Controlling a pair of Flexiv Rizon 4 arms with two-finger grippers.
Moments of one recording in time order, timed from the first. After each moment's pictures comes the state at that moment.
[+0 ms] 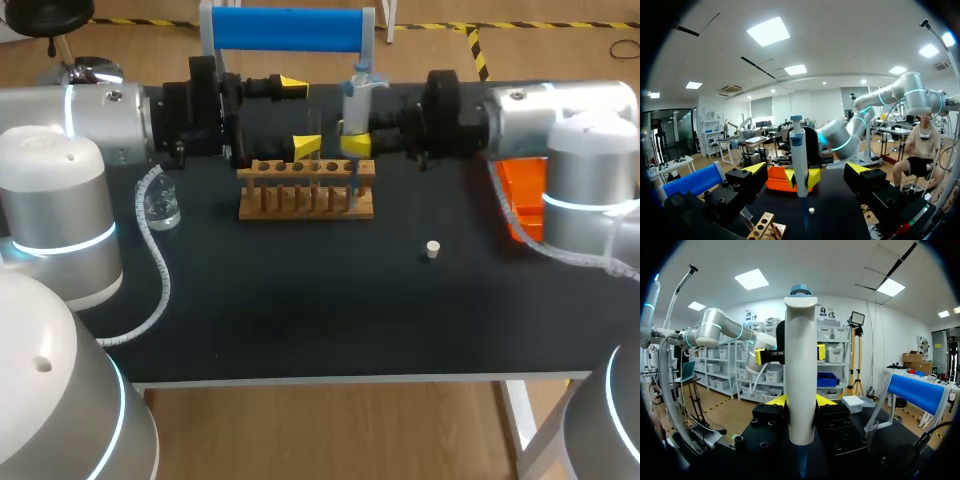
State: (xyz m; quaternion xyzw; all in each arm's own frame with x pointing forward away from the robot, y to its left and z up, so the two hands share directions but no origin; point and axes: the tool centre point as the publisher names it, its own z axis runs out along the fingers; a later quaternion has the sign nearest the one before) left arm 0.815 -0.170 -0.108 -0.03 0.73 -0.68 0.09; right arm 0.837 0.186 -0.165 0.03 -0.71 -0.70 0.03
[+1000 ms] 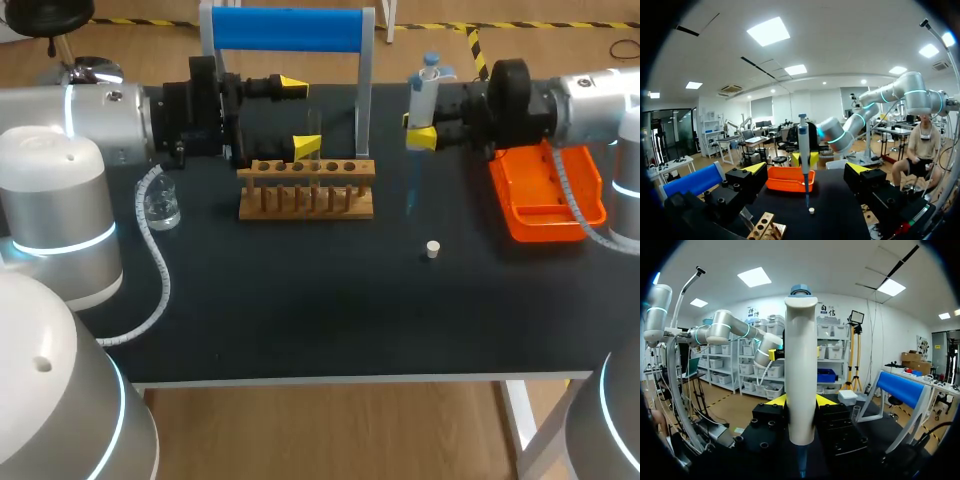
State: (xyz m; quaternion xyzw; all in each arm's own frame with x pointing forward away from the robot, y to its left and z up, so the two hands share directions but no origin) left arm 0.815 -0.170 -0.108 -0.03 0.73 -0.68 0.09; right arm 0.843 0.109 -0.159 0.04 -0.72 -0.69 0.02
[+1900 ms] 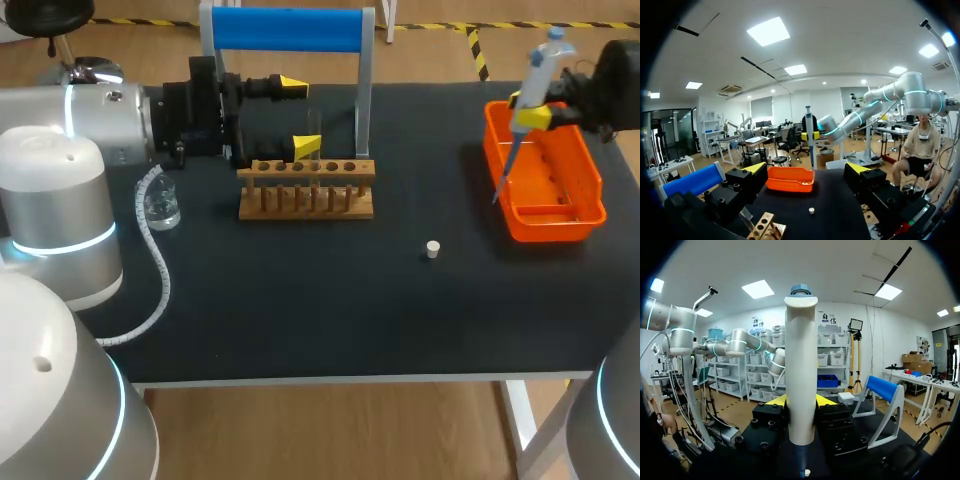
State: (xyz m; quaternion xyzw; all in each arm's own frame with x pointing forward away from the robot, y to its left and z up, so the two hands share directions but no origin) left arm 0.815 -0.170 -0.108 -0.03 0.73 -0.68 0.09; right arm 0.846 -0.037 -0.128 0.04 -0.70 -0.71 0.05
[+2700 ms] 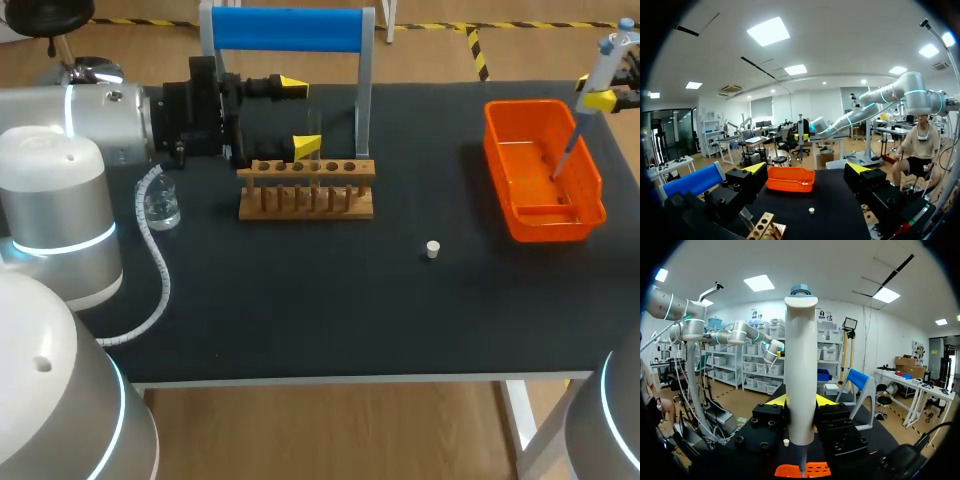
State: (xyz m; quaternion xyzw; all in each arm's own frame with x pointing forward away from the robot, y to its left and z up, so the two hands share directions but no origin) left arm 0.815 -0.170 -0.108 -0.03 0.73 -0.68 0.09; right arm 0.905 -0.140 -0.153 0.05 -0.72 -0.70 0.01
